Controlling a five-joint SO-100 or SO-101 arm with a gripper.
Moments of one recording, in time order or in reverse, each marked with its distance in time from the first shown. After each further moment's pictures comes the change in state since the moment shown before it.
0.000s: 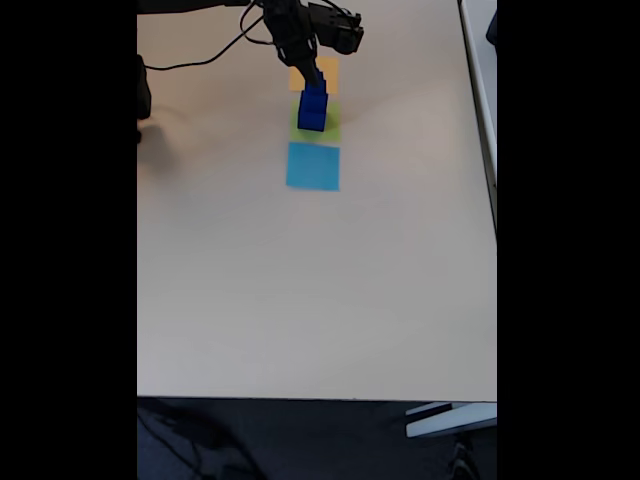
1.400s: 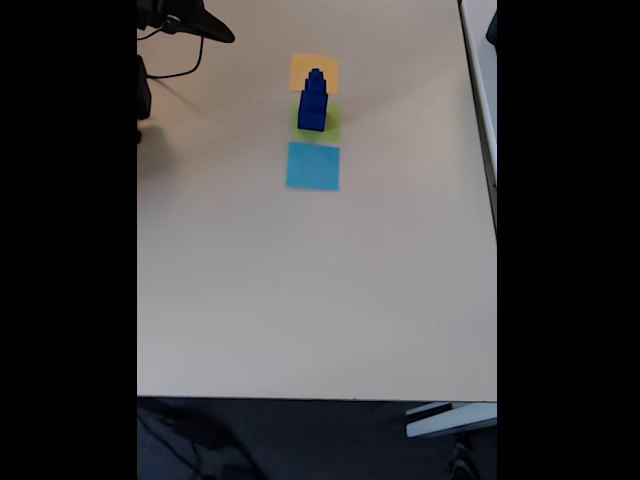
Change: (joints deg) arm 1.7 93.3 66.2 -6.0 -59.8
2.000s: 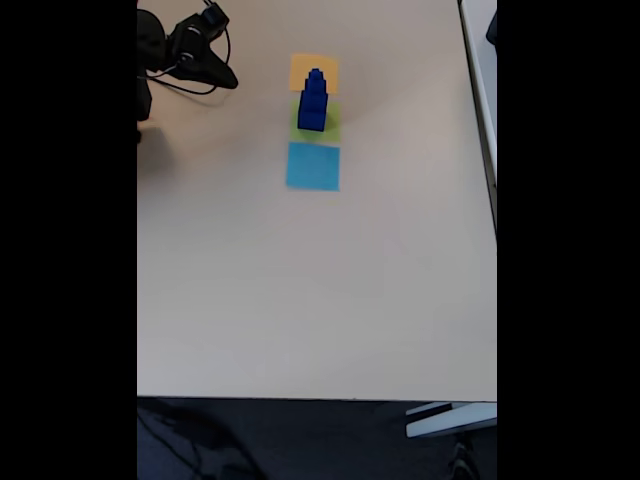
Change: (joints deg) arm 4.6 12.2 24.3 -5.8 -21.6
